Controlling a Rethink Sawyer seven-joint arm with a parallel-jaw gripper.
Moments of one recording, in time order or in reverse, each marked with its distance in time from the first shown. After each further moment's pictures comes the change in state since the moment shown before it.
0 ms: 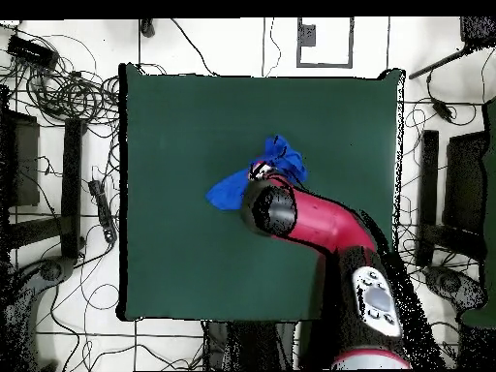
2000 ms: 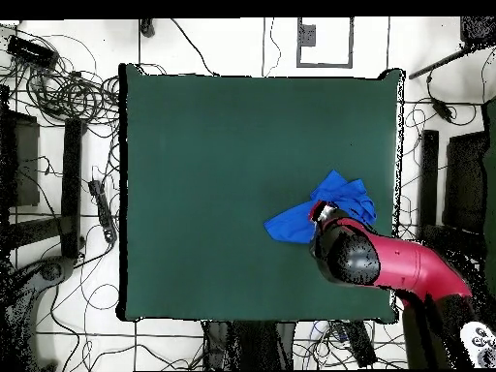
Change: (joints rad) arm -0.396 -0.159 0.242 0.139 -0.451 0.055 0.000
